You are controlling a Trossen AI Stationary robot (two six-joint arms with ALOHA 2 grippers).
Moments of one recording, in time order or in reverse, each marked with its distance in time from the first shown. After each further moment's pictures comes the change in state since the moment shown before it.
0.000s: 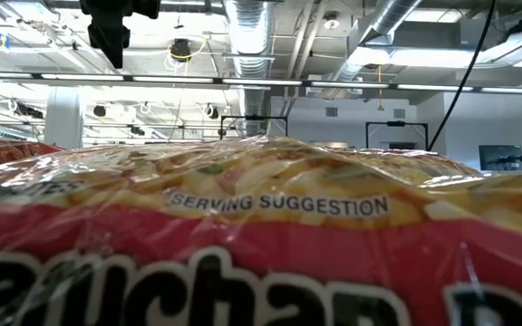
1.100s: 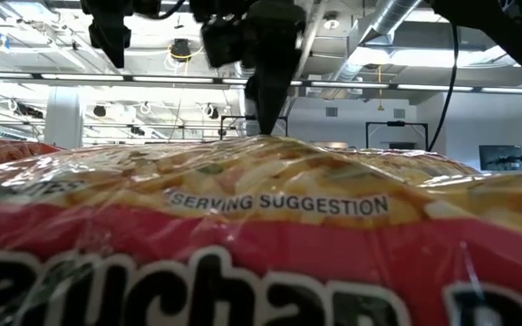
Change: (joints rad) left arm 0.000 0.000 0.000 0.008 0.000 0.000; right arm -0.087 0.309 -0.002 -0.236 0.061 -0.230
